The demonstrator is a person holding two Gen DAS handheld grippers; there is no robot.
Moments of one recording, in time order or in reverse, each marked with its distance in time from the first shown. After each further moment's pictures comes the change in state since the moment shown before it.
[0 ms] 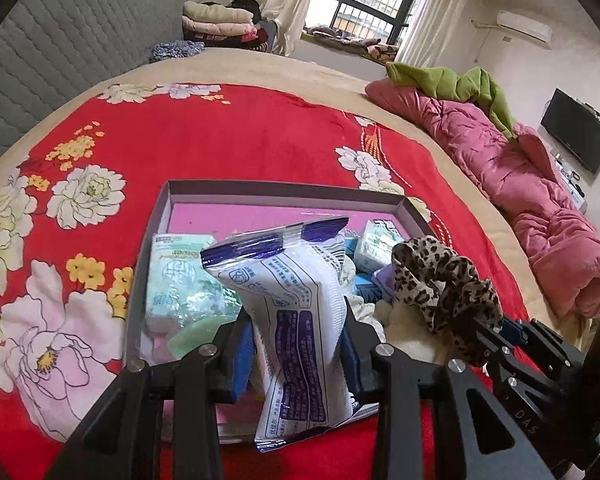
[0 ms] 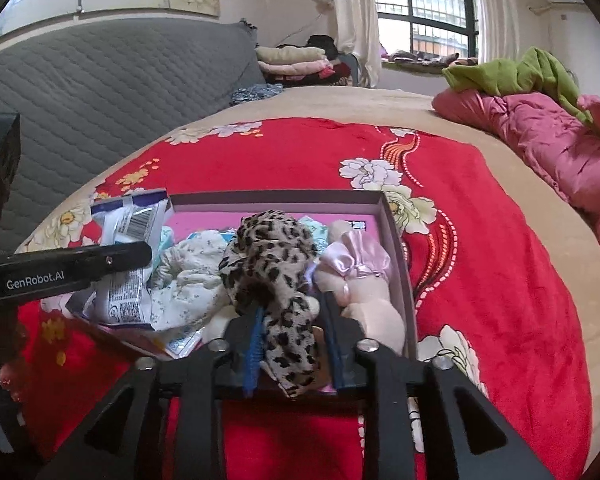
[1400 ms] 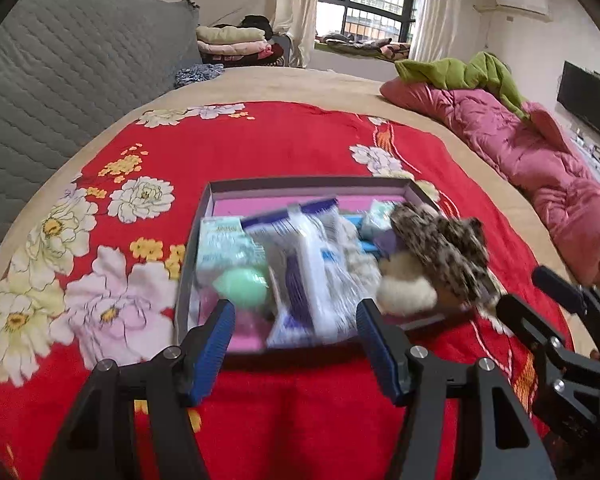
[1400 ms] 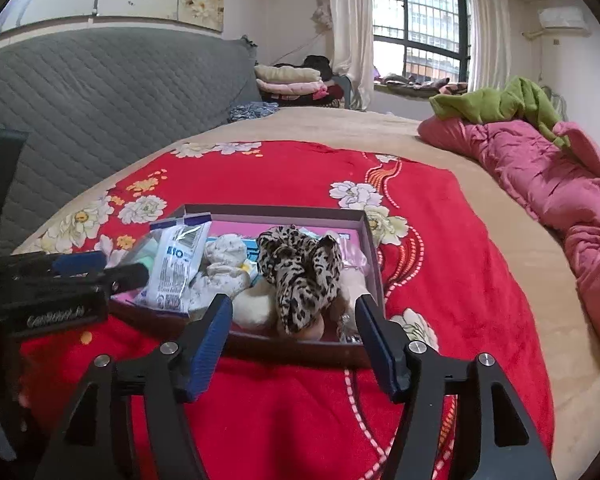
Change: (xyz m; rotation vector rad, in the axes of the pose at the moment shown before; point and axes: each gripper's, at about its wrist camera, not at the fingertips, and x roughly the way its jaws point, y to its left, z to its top) left arm -0.061 -0.031 -0.042 0.079 -0.039 0.176; right arm -0.078 0.021 -0.015 -0.045 -0.067 -0.064
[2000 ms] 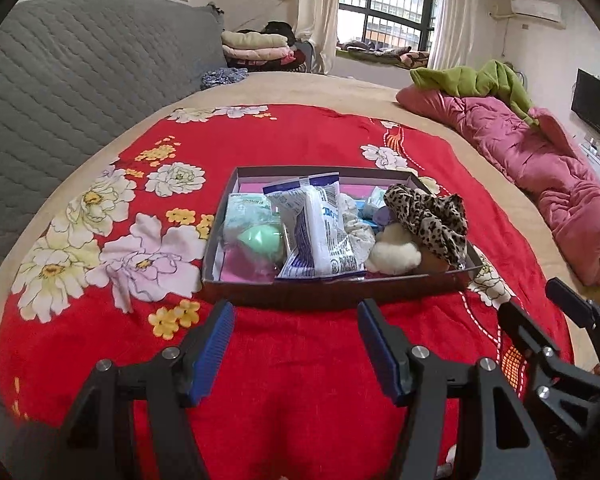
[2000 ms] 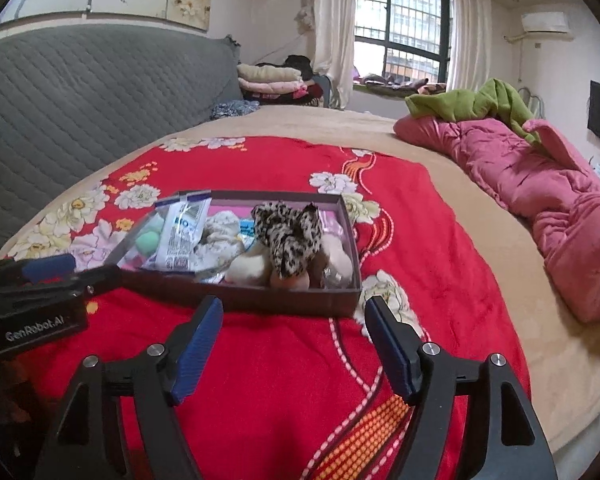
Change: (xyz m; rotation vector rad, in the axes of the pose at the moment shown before) left arm -0.050 -0.007 -0.039 -0.051 -0.032 0.068; right arm -0.047 0.013 -0.031 0.009 0.007 -0.088
